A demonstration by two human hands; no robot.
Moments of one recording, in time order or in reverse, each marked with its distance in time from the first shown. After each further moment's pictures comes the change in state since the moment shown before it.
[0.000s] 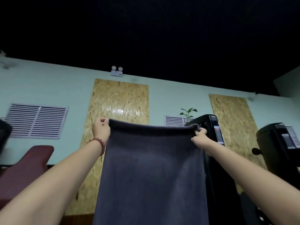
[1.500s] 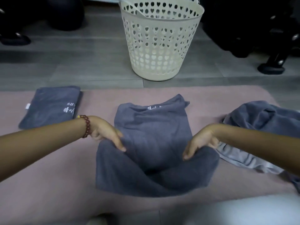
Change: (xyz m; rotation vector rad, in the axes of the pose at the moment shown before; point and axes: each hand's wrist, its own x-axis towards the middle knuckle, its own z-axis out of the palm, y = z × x) left_hand -0.566 -0.295 -0.339 0.415 -2.073 -1.766; right_hand -0.557 0.390 0.123 -0.141 -2.151 1.370
